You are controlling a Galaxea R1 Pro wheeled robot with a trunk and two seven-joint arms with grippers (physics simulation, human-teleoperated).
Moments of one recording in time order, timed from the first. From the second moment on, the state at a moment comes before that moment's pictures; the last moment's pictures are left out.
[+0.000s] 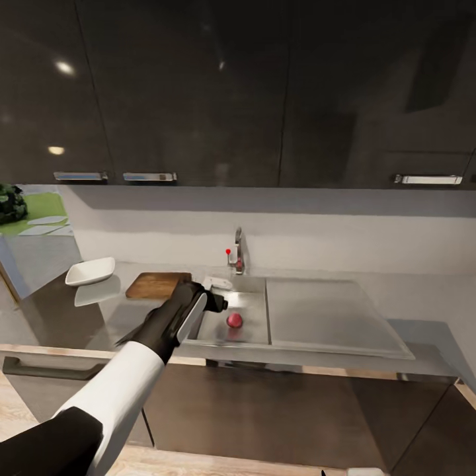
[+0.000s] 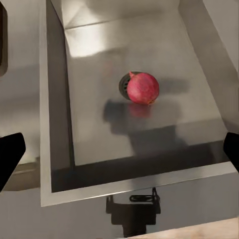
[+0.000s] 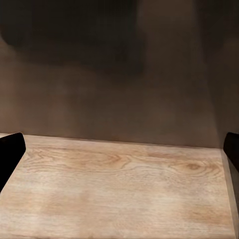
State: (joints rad) left arm -0.93 -0.14 -0.34 -0.85 0.22 0.89 0.17; right arm -0.36 -0.06 -0.39 -0.02 0.39 -0.58 0.00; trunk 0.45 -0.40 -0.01
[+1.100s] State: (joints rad) left arm -0.93 -0.14 -0.35 -0.80 0.22 0.83 0.17; right arm -0.25 -0.03 -0.39 -0.02 0.39 -0.37 0.01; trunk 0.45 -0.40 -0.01
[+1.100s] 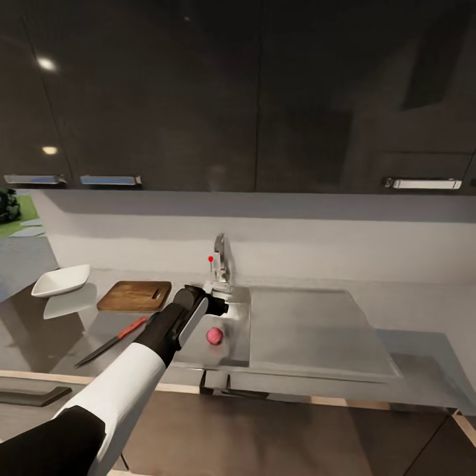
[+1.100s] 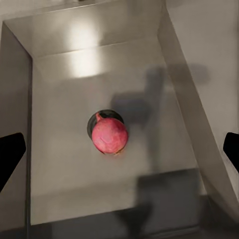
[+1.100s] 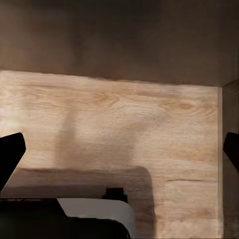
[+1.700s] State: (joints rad) left arm -0.92 -0.14 -0.35 -0.78 0.22 0.83 0.17; right arm -0.01 0.01 -0.40 -0.02 0.39 -0.25 0.03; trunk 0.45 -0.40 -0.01
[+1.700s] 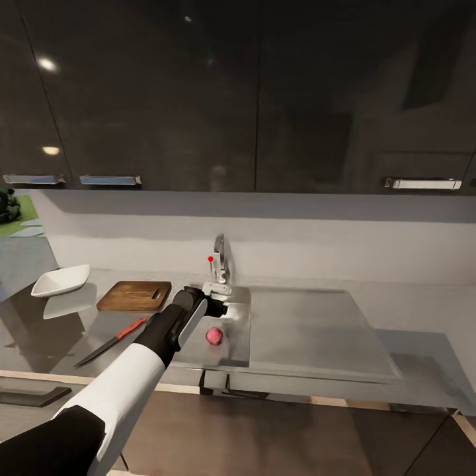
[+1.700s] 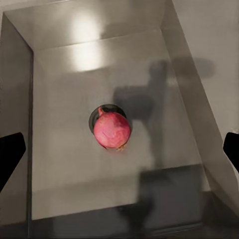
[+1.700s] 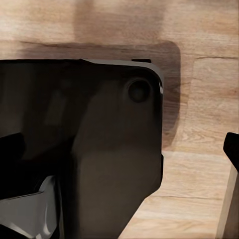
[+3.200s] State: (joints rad) left arm -0.92 -0.14 -0.35 -0.60 0.23 0.72 0.17; right arm -0.01 0.03 -0.39 -0.02 0.39 -0.24 0.03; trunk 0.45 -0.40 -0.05
